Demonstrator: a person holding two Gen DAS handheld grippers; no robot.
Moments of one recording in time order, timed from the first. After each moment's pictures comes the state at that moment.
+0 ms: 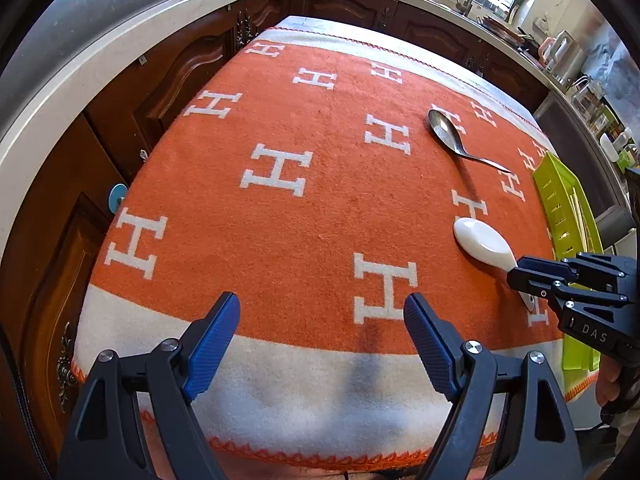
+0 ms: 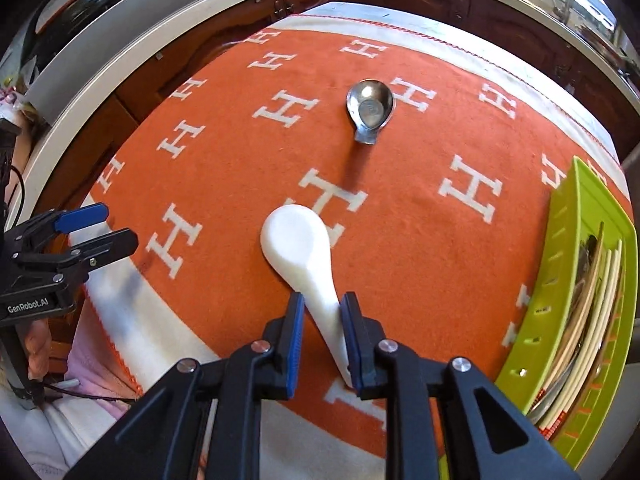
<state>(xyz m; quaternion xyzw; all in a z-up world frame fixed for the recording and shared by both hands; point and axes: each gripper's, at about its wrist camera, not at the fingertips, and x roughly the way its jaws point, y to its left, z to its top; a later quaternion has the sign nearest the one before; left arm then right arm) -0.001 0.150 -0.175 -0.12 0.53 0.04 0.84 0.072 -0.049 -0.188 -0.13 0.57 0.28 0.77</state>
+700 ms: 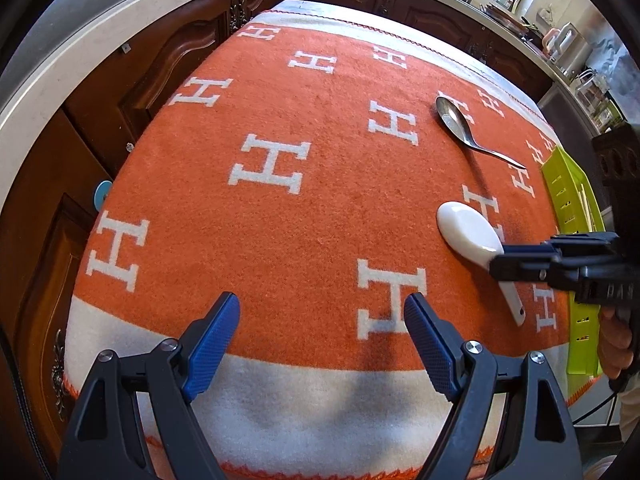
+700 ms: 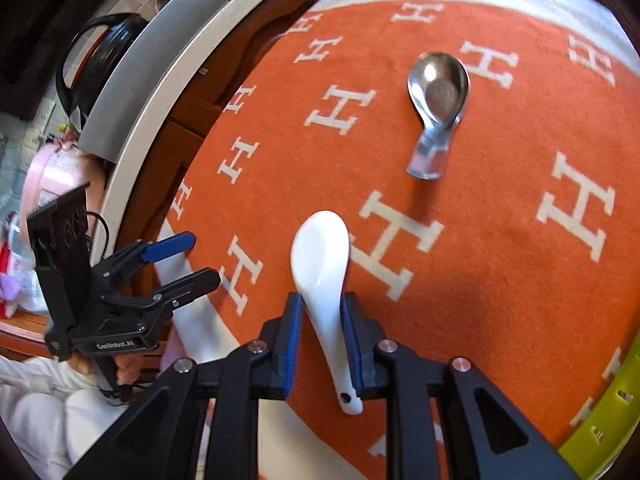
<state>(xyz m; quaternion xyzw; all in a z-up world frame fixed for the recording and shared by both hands) 0.018 0.150 -0.188 -0.12 0.55 0.03 0.83 0.110 -0.036 -0.204 -0.02 0.61 0.41 0.68</state>
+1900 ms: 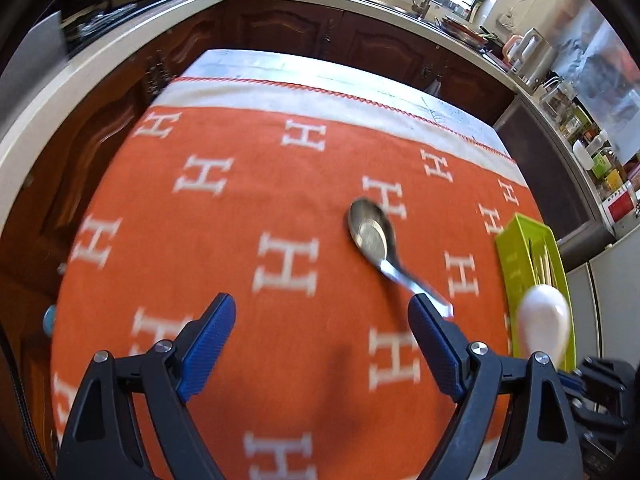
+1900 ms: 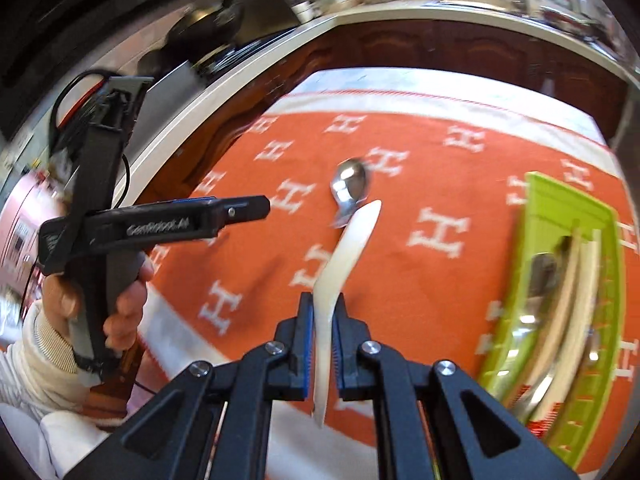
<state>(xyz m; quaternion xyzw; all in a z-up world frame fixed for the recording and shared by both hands) 0.135 0.103 -0.148 -0.12 0.51 -0.04 0.85 0.078 -0.109 -0.131 0.02 0.50 0.27 0.82</state>
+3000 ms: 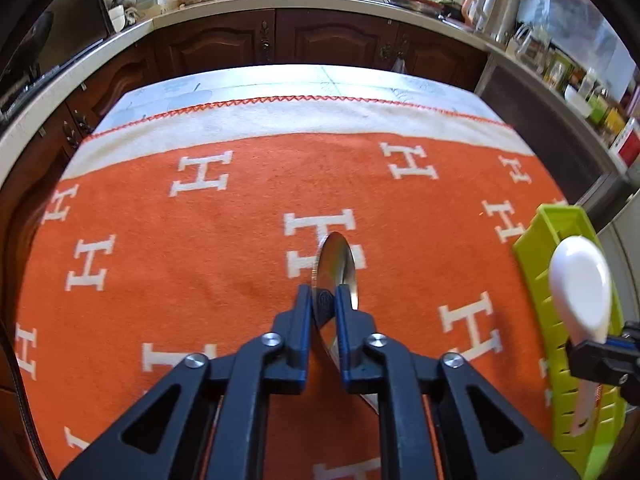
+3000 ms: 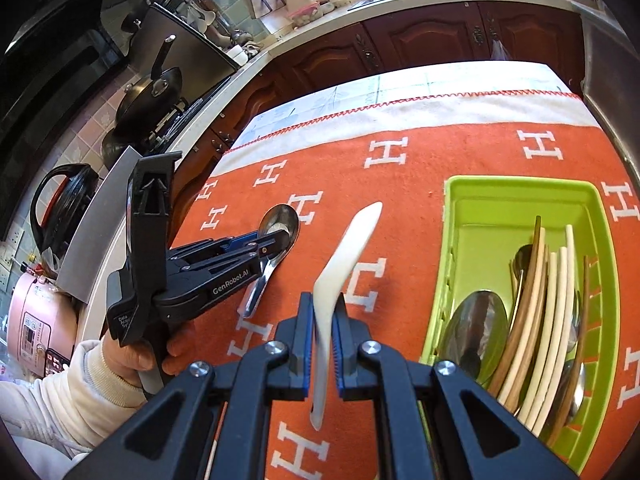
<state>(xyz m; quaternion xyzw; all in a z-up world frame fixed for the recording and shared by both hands) 0.208 0.027 -0.189 -0.03 0.49 -0.09 0.87 0.143 -0.171 -0.162 0.14 0.49 0.25 0.82</state>
